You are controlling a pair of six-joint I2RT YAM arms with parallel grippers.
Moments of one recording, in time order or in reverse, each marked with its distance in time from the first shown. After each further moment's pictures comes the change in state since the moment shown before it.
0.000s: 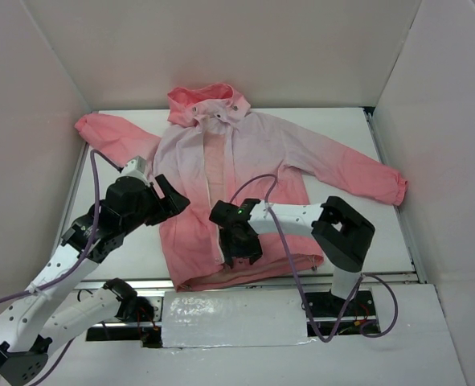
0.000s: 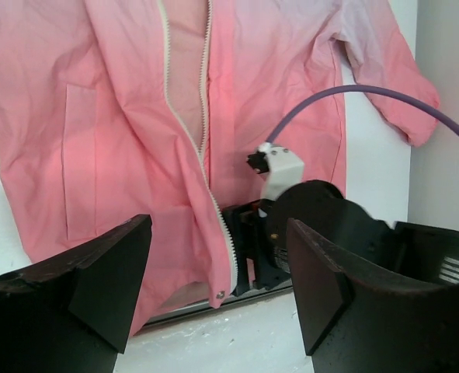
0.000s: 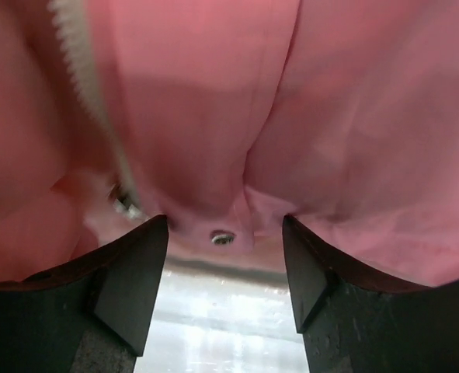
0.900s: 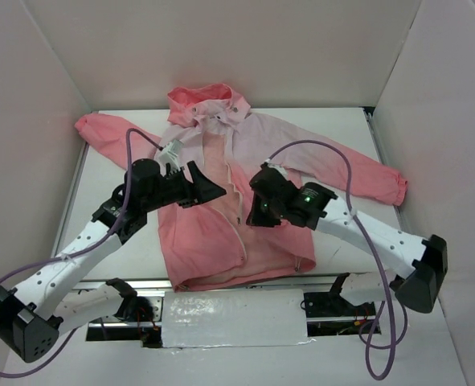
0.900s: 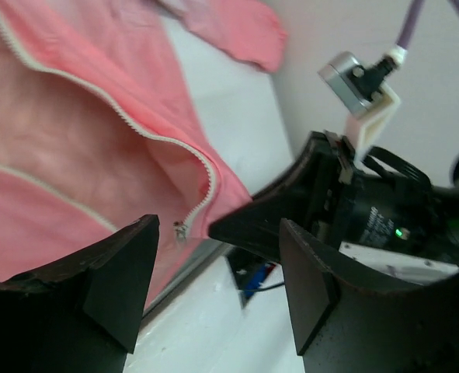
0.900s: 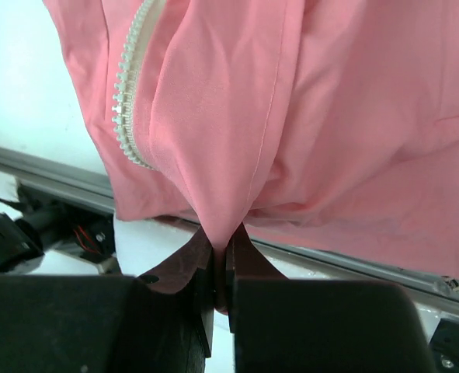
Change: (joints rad) left arm 0.010 0.183 -0.017 0.430 0.419 0.040; right arm -0.088 -0.474 0.066 -0.045 0.181 0.066
